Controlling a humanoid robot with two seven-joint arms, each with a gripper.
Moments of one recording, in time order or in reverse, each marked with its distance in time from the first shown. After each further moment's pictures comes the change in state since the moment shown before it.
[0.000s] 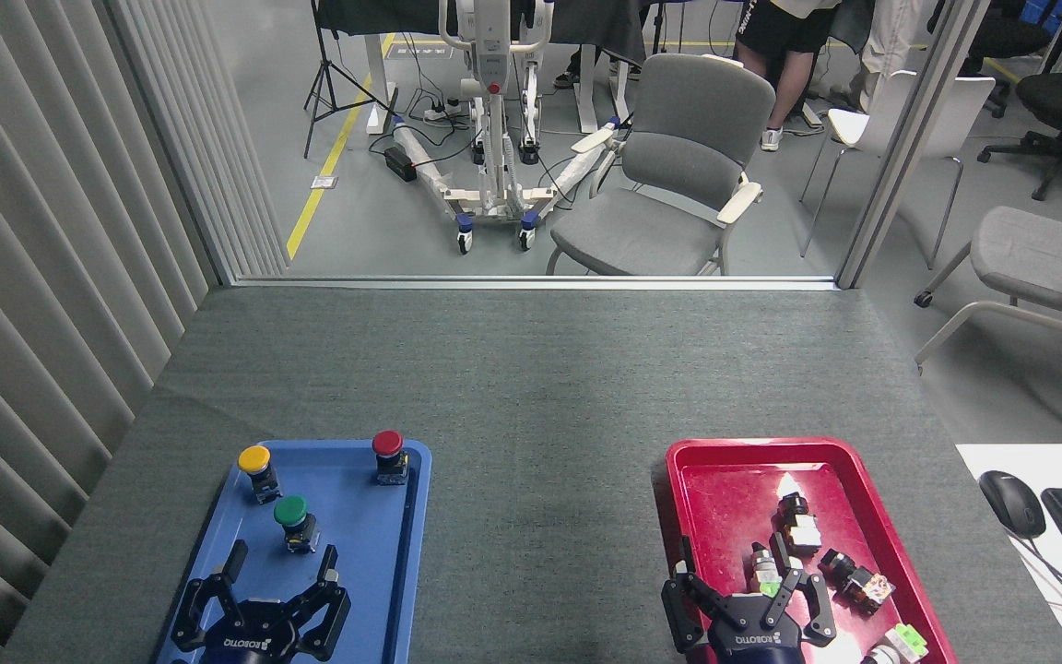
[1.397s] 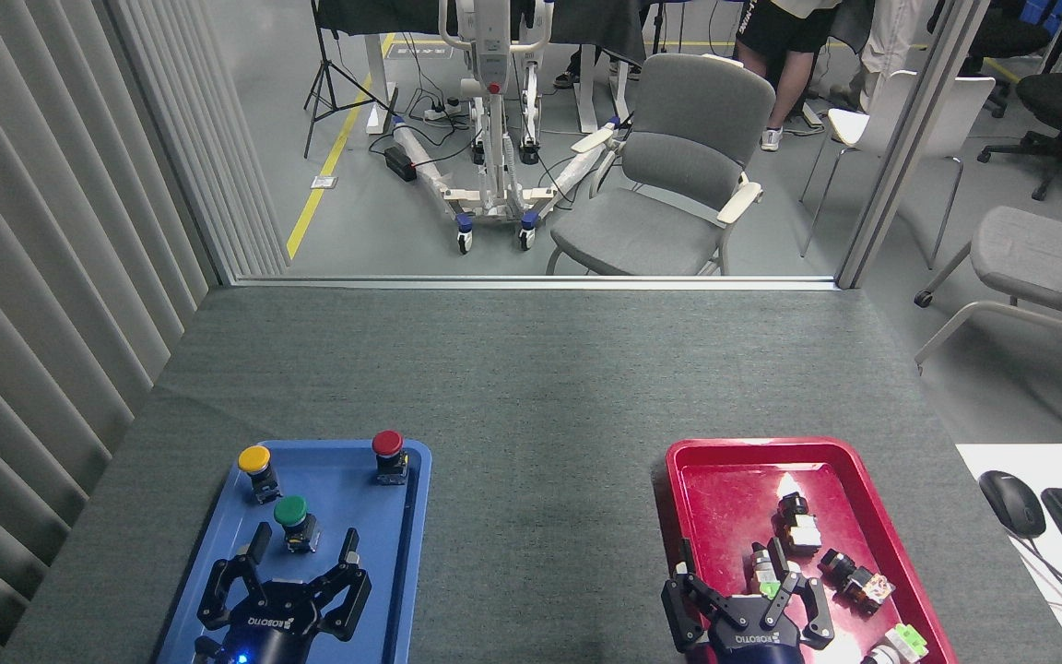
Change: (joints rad) left arm -0.063 -0.022 -0.025 0.050 0.003 -0.013 -0.004; right arm -0.004 -0.004 0.004 -0.004 -0.036 0.003 0.068
